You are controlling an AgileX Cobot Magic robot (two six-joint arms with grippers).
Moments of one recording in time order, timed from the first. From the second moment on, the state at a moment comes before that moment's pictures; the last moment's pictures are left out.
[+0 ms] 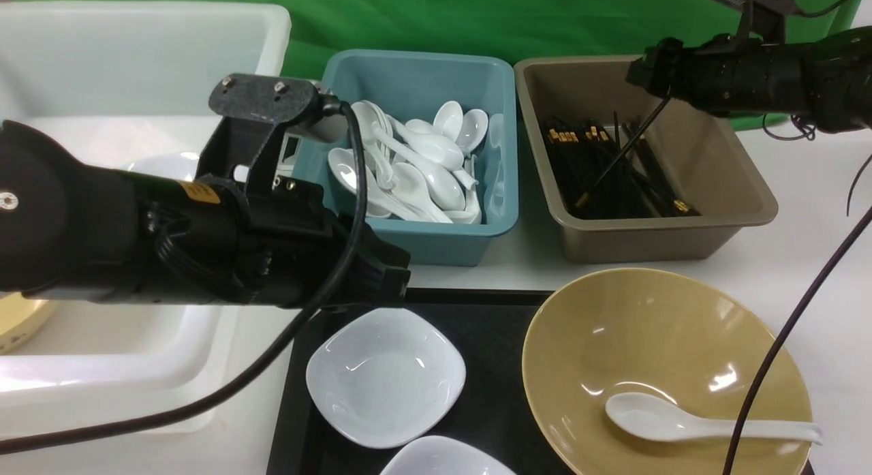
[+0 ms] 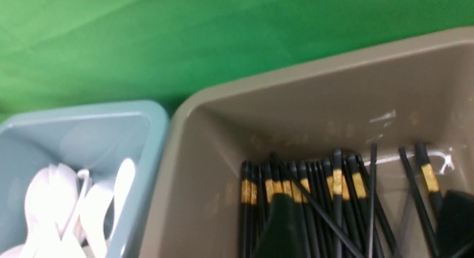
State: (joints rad) right arm 0.07 2.11 -1.65 1.14 0.30 -0.73; left arm -0.51 1.24 -0.90 -0.62 0.47 0.42
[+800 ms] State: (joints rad) right arm 0.04 1.71 -1.90 0.22 1.20 -0.15; left arm -0.51 1.20 -0.90 -0.66 0.48 0.39
